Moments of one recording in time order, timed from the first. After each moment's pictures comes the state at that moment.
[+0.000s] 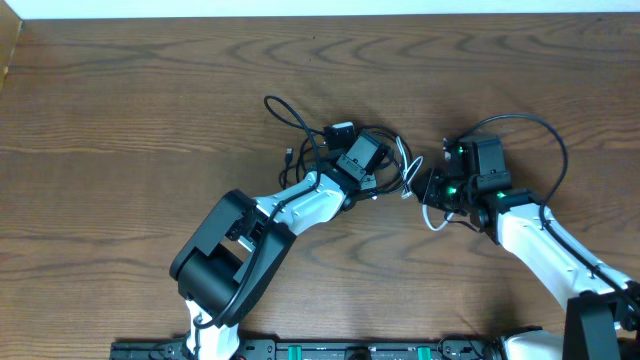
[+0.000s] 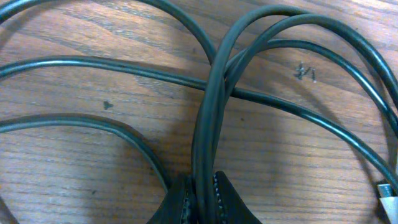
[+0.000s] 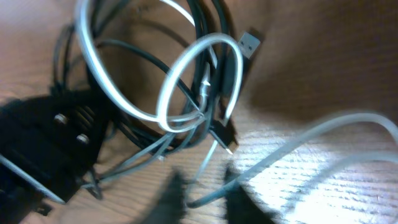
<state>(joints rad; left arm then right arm) -0.69 1.96 1.11 -0.19 -0.27 -0.82 0.23 1.47 0.71 -0.25 -0.35 0.59</state>
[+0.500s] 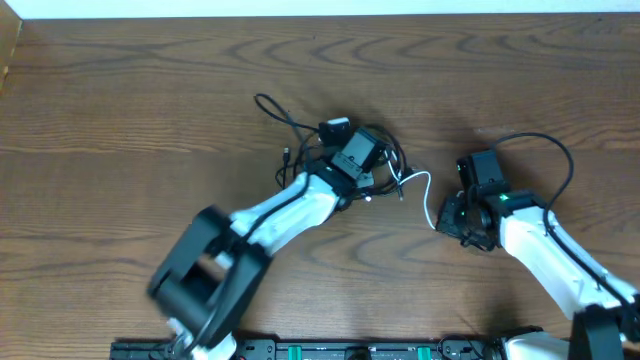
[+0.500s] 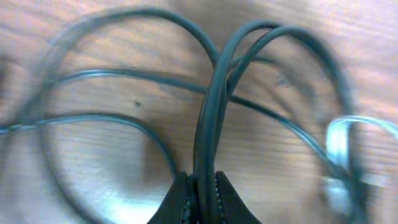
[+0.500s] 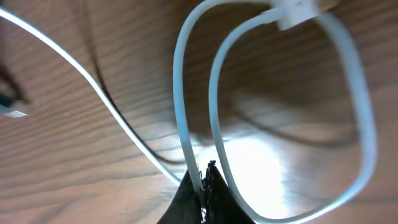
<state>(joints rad) -0.69 1.80 1.10 -0.31 -0.28 -0.82 0.23 1.41 0.71 -0.64 -0.02 0.58</state>
